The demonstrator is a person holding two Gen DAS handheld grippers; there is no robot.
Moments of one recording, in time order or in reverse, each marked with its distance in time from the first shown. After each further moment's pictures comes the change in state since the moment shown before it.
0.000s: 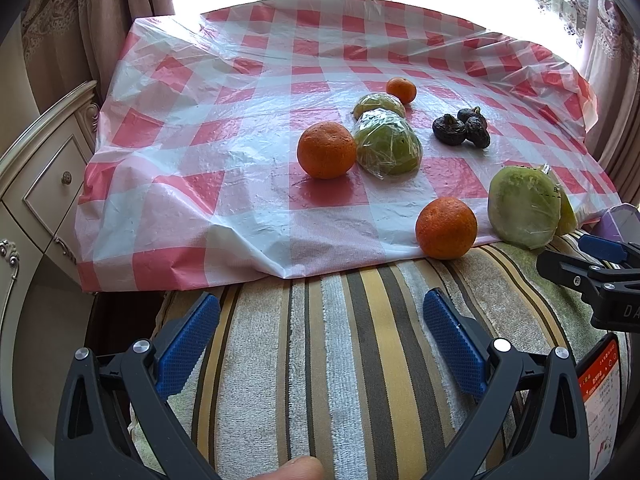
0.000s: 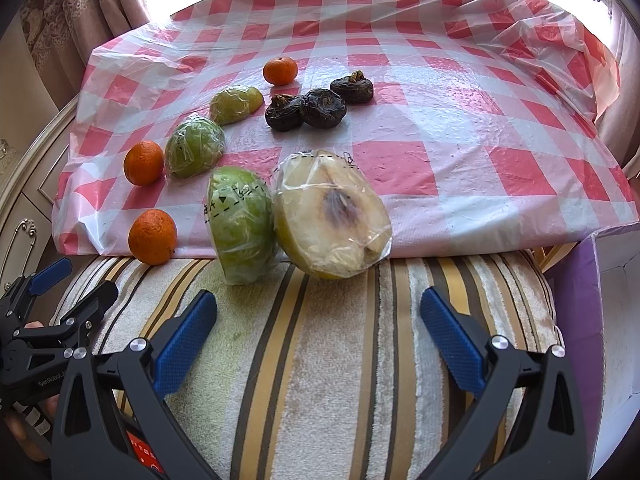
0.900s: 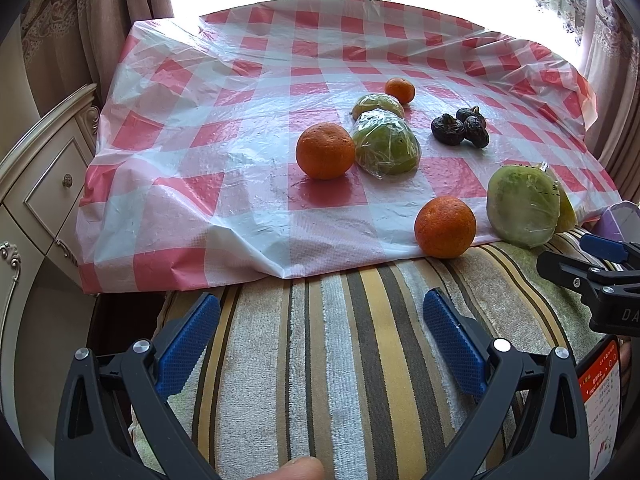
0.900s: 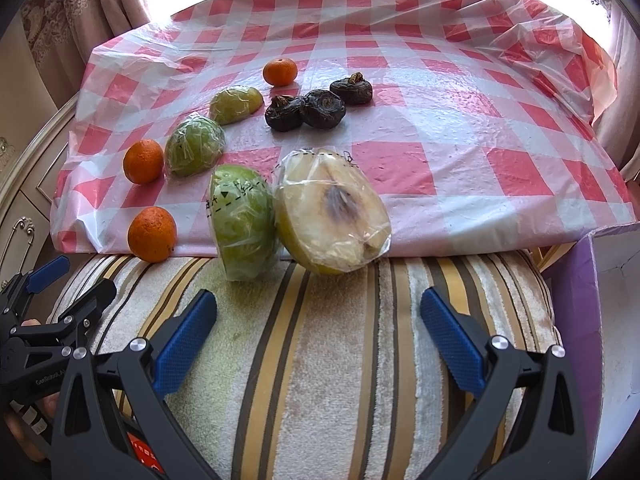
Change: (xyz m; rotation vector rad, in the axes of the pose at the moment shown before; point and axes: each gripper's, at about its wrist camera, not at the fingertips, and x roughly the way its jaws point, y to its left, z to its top) left arm 0.000 0.001 0.000 0.006 -0.003 0.007; right arm -0.002 -0.001 -0.001 0.003 -0.012 0.003
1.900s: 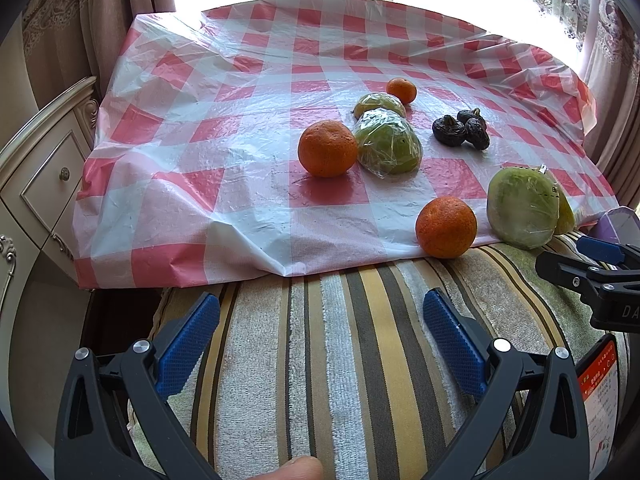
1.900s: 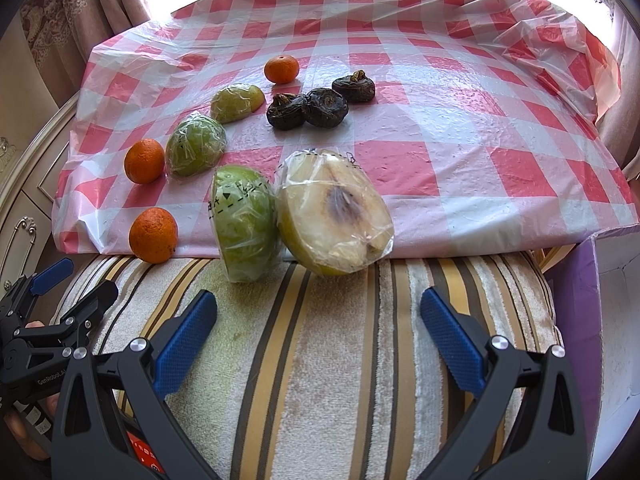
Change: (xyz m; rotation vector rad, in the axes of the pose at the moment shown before) left arm 0.000 0.001 0.000 -0.006 0.001 -0.010; right arm 0.001 0.002 0.000 0.000 0.009 0.008
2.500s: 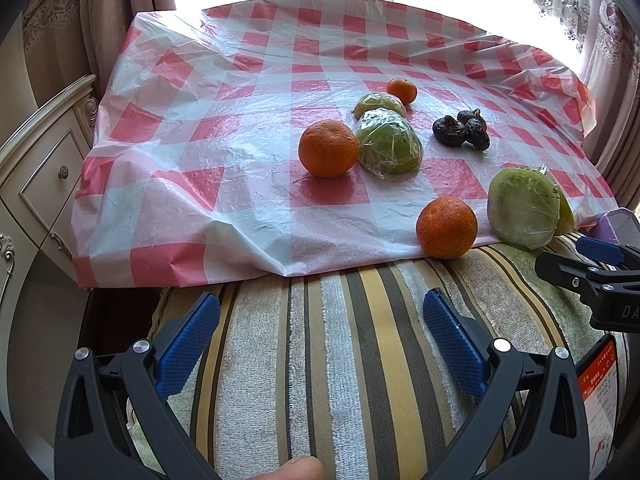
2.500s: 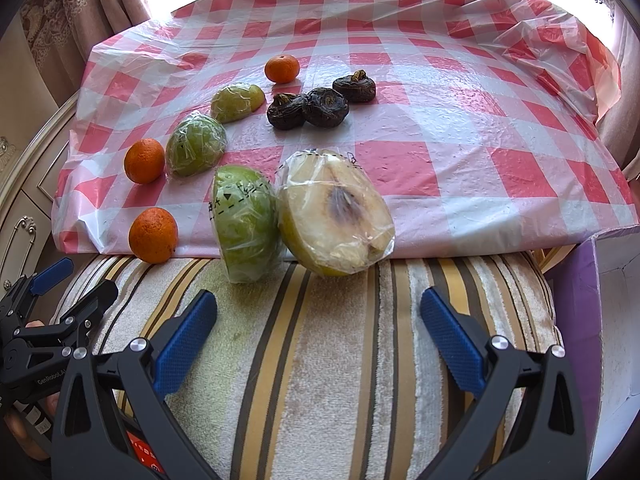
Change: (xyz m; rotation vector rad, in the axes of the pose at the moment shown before) left arm 0.000 0.000 0.000 -0.003 0.001 -0.004; right arm 0.000 0.001 0.000 -0.002 0.006 -0.003
